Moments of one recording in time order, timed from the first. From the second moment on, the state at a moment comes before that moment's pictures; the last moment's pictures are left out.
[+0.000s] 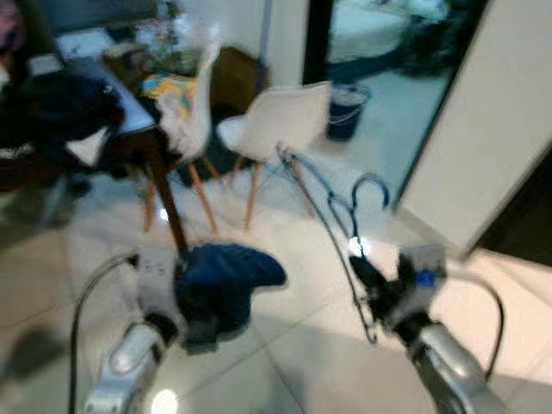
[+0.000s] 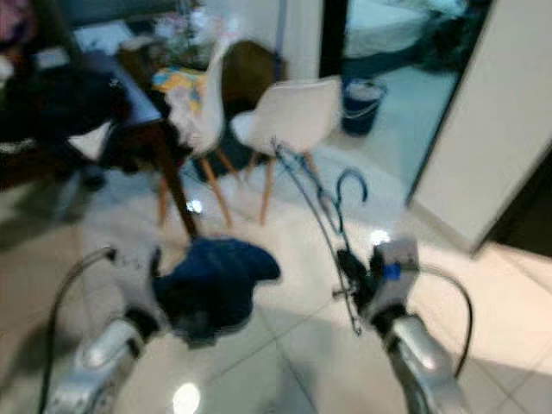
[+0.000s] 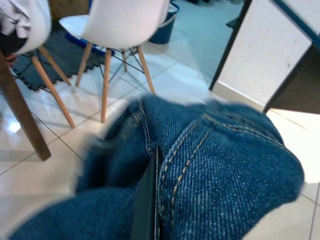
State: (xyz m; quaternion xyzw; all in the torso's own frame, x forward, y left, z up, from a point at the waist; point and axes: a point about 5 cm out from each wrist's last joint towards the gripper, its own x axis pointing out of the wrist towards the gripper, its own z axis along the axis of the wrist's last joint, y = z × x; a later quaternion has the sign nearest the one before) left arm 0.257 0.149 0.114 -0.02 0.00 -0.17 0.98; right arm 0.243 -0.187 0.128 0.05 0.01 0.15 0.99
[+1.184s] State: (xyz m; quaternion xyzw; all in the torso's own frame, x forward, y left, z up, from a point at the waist) left arm 0.276 0.205 0.118 0.01 0.04 -0.03 1.00; right arm 0.249 -0.236 0.135 0.11 0.00 0.01 0.99
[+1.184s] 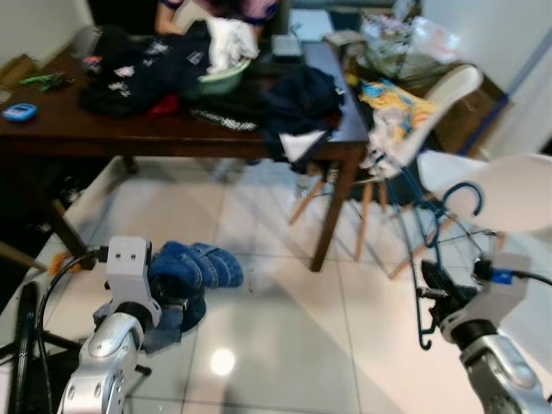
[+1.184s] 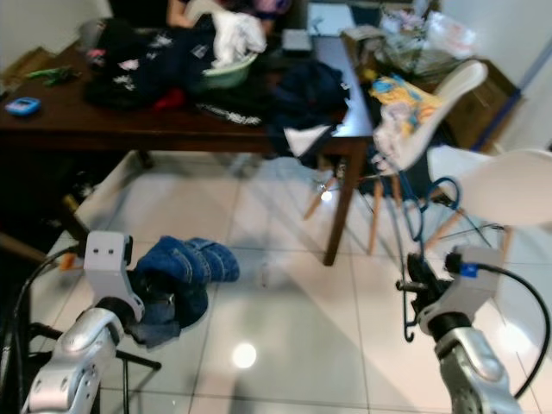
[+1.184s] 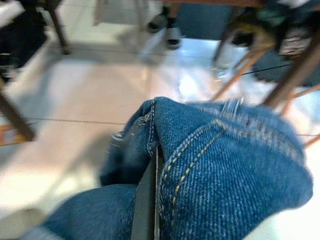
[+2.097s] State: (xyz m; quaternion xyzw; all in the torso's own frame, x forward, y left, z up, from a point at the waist) left arm 0.292 0.193 0.141 0.04 0.00 -0.08 1.00; right arm 0.242 -0.247 0.134 0.15 0.00 0.00 0.99
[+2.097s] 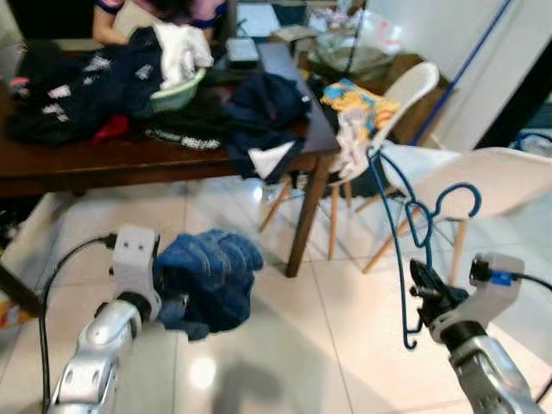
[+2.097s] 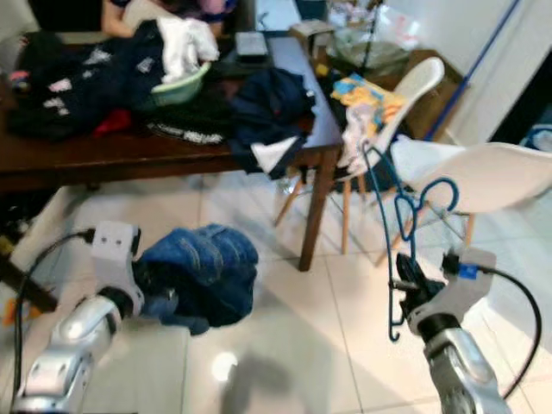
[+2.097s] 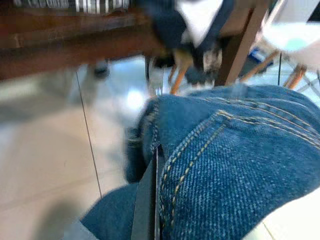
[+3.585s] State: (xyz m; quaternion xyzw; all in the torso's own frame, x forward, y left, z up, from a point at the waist) left arm 0.312 0.153 0.362 0.03 -0.34 -0.17 0.93; right arm 0.249 -0.245 0.137 0.16 -0.02 -0.01 0.99
